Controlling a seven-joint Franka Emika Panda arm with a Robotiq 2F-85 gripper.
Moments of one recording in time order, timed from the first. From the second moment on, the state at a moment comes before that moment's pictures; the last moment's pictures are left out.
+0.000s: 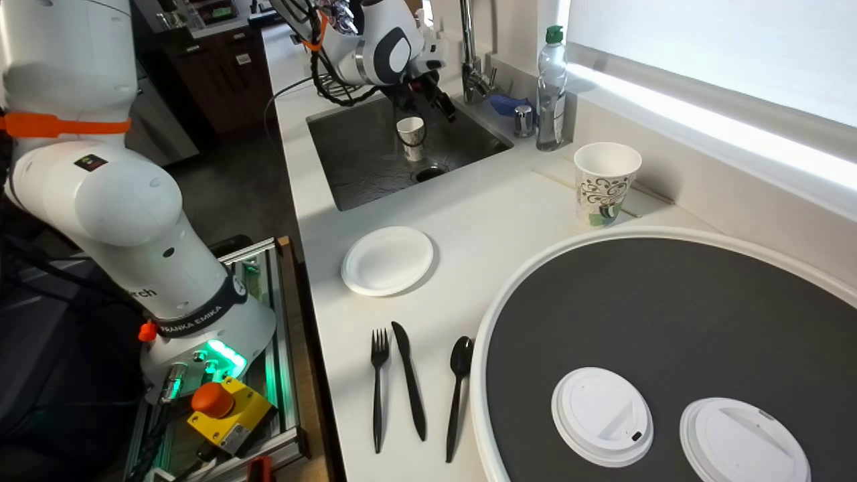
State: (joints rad) arm 0.67 0.53 -0.10 -1.97 -0.03 2.96 0.52
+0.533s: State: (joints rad) arm 0.86 0.44 -0.43 -2.04 -0.14 2.96 0.75
